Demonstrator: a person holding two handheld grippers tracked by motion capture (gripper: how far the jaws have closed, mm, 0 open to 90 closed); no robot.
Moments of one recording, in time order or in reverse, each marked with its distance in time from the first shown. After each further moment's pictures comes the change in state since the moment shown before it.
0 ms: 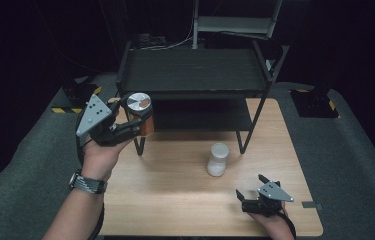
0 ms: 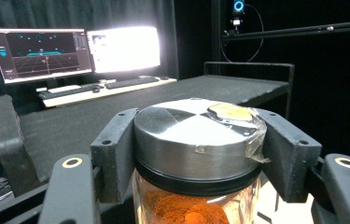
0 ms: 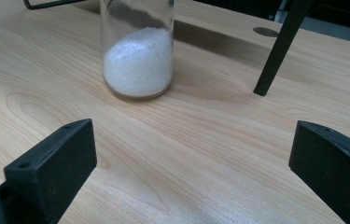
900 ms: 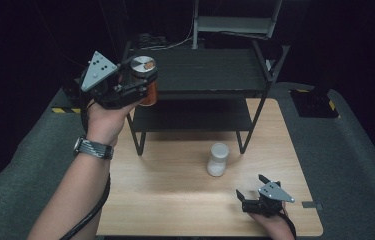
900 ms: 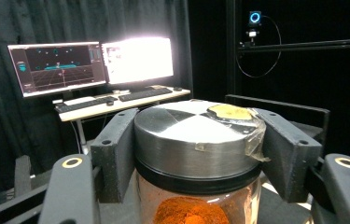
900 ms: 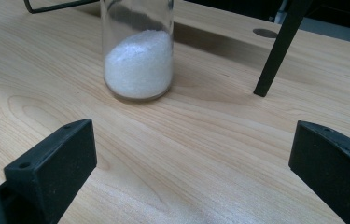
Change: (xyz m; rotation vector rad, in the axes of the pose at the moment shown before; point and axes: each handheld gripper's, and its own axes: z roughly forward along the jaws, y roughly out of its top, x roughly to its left) left arm 0.009 0.061 0.047 -0.005 0.061 0.022; right arm -0.001 -0.001 -0.001 -0.006 0.003 0.012
